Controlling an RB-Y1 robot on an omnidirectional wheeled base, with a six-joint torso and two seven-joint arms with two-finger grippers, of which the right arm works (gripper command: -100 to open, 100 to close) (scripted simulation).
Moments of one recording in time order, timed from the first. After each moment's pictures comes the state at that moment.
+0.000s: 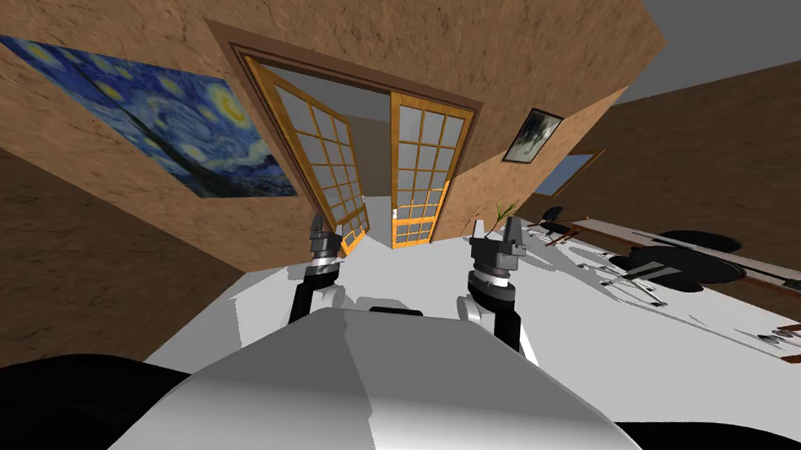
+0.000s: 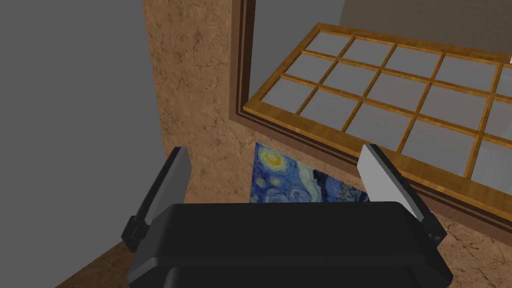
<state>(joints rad) 0.49 -0.02 0.03 -2.40 0.05 -0.59 -0.12</state>
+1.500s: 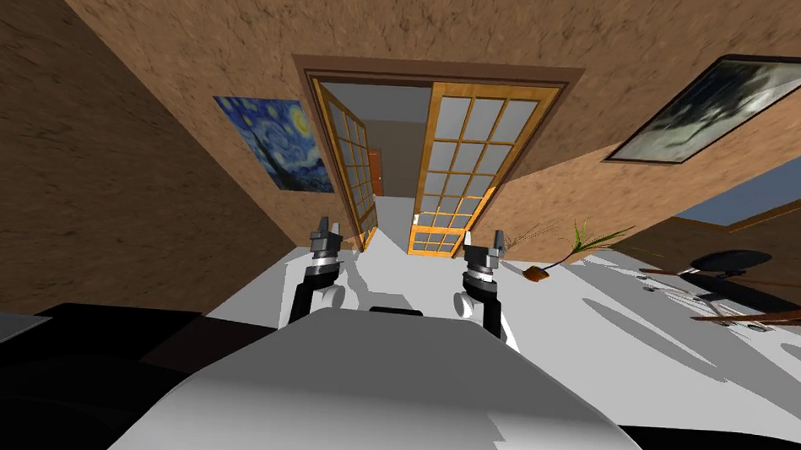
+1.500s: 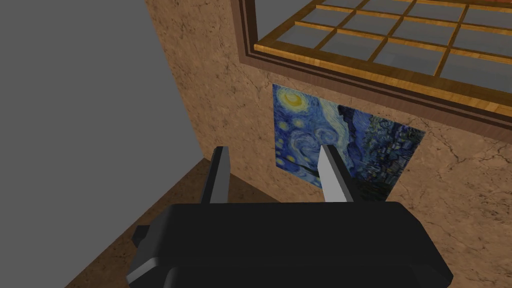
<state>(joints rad) 0.39 -0.07 -0.05 -2.09 -0.12 -0.67 -0.28</state>
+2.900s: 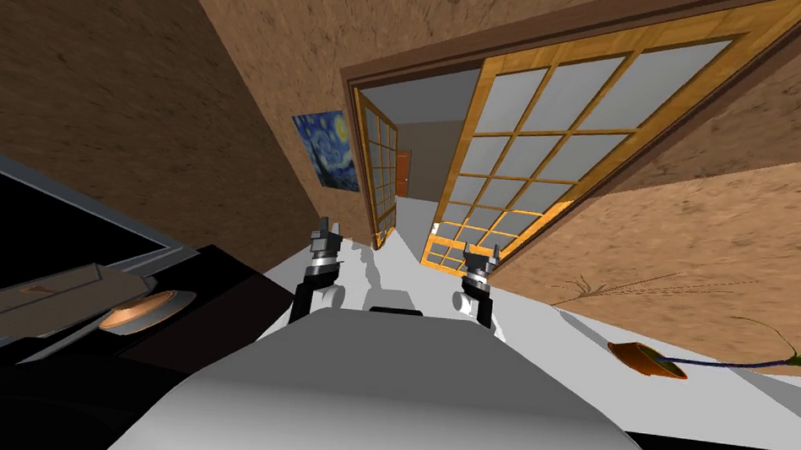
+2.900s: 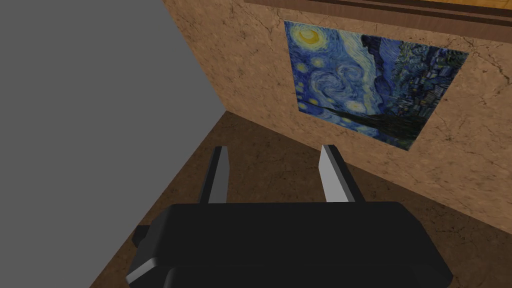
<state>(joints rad) 0.28 -0.09 -0.14 -1.73 -0.31 -0.77 -0.47</state>
